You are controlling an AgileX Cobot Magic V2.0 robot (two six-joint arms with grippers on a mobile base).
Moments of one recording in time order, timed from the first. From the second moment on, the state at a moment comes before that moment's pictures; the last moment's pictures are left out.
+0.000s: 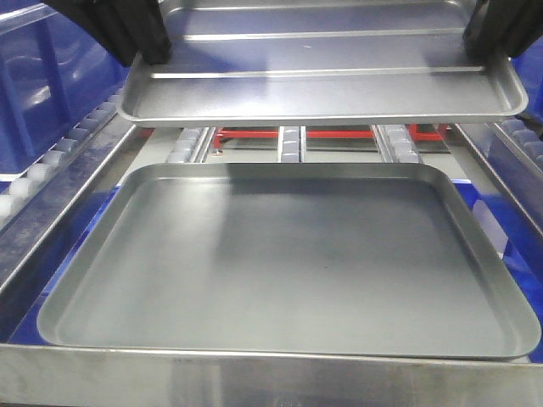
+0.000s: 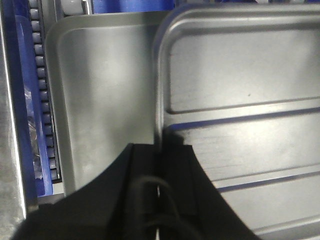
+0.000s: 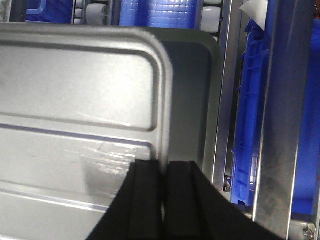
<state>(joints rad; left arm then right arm) -0.66 1.47 -1.35 0.08 0.93 -0.51 0.46 1.27 -1.15 -0.14 0.90 0.56</state>
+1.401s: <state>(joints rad) -0.66 1.47 -1.35 0.08 0.93 -0.51 0.46 1.27 -1.15 -0.14 0.90 0.56</state>
